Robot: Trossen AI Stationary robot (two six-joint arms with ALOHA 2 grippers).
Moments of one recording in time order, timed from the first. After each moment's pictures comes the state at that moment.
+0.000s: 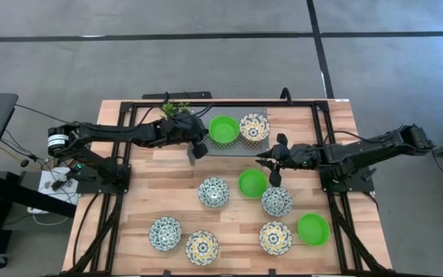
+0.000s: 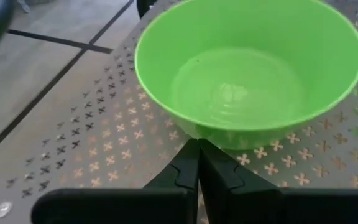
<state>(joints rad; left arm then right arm) 0.25 1.42 0.84 0.01 -0.21 0.10 0.09 1.00 0.47 0.10 0.32 0.15</state>
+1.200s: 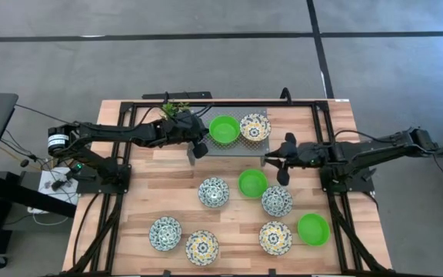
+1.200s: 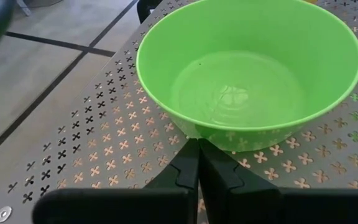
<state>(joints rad) 0.25 1.42 0.84 0.03 -0.21 0.10 0.09 0.85 0.47 -0.11 0.33 0.22</state>
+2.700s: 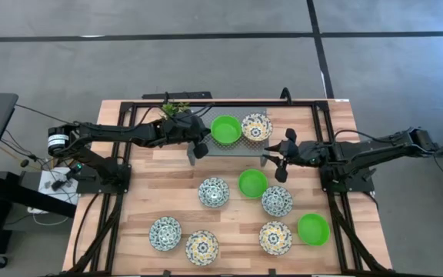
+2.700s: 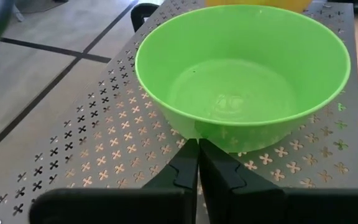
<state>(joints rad) 0.25 1.42 0.84 0.06 -0.18 0.10 0.09 0.86 0.47 -0.04 0.40 0.10</state>
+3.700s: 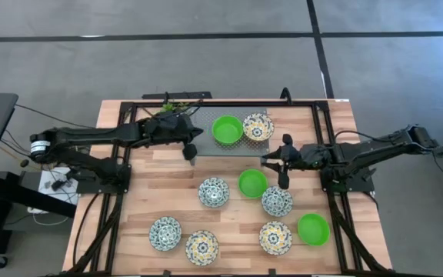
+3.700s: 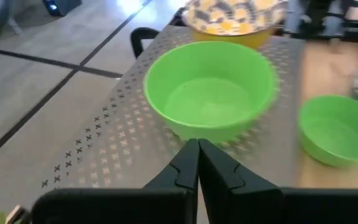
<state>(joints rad) 0.20 1.20 0.84 -0.12 -0.19 0.08 0.17 0.87 0.47 0.02 0.31 0.16</state>
